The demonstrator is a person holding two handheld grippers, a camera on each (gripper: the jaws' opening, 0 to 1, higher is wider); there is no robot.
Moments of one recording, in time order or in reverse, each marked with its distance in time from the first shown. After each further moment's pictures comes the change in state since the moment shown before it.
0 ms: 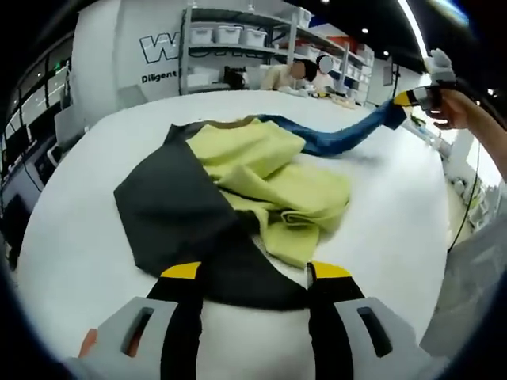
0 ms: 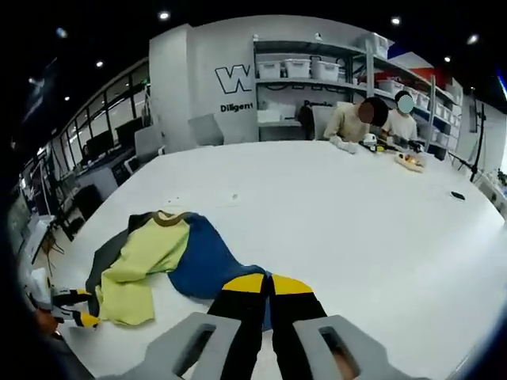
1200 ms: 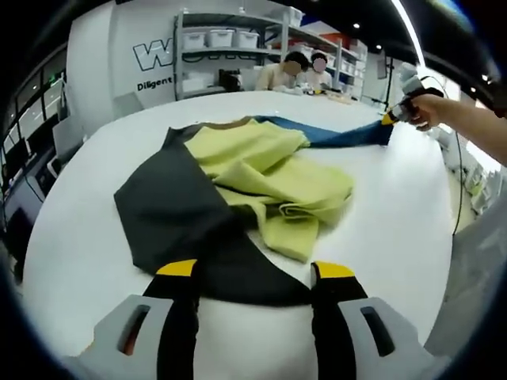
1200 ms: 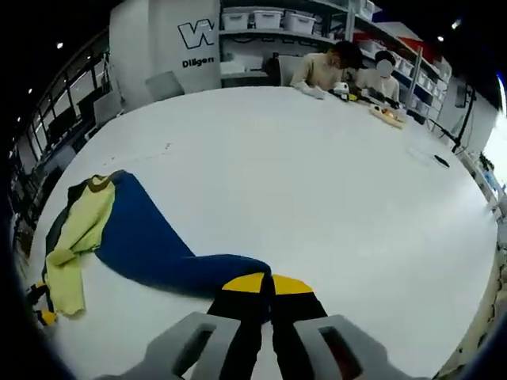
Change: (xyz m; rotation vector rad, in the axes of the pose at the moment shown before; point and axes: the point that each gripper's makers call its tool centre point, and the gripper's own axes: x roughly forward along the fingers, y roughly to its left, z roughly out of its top) left arm 0.002 0.001 -0.004 0.059 -0.005 0.011; right arm 0.065 -0.087 -0.060 0.011 0.253 -0.181
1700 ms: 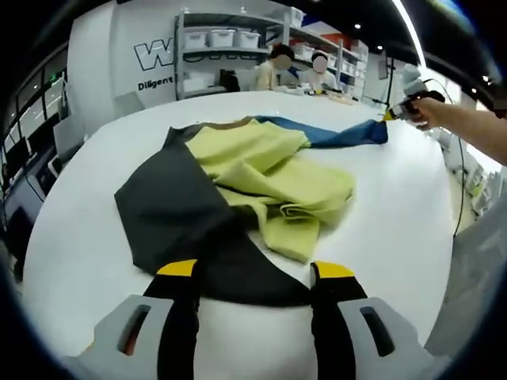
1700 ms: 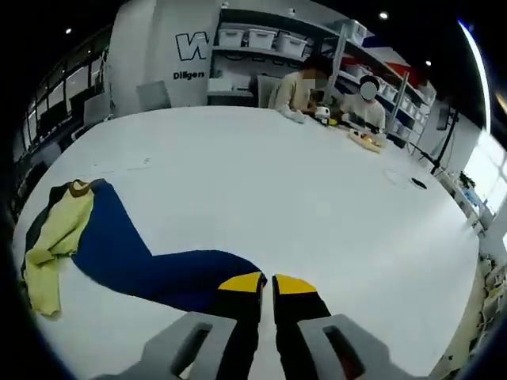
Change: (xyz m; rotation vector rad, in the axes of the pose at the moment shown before) left arm 0.000 0.001 0.000 -0.001 0.002 0.004; right arm -0.017 -0.033 0.017 -0.035 -0.137 -0.120
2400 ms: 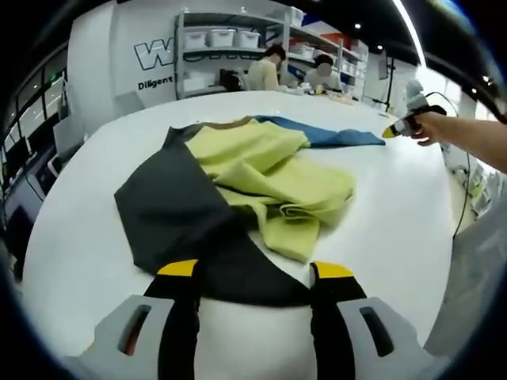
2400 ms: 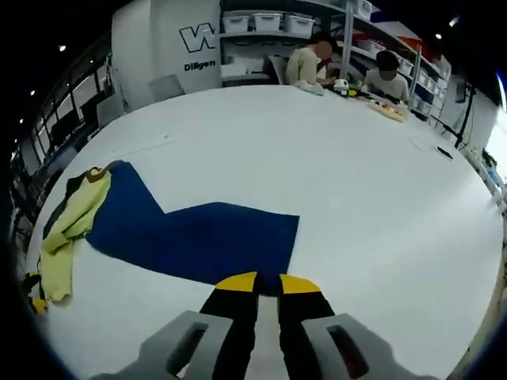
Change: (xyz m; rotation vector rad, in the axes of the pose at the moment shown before) left arm 0.000 0.000 0.000 -0.005 0.000 -0.001; right arm 0.026 0.031 -0.053 0.077 0.132 0.144
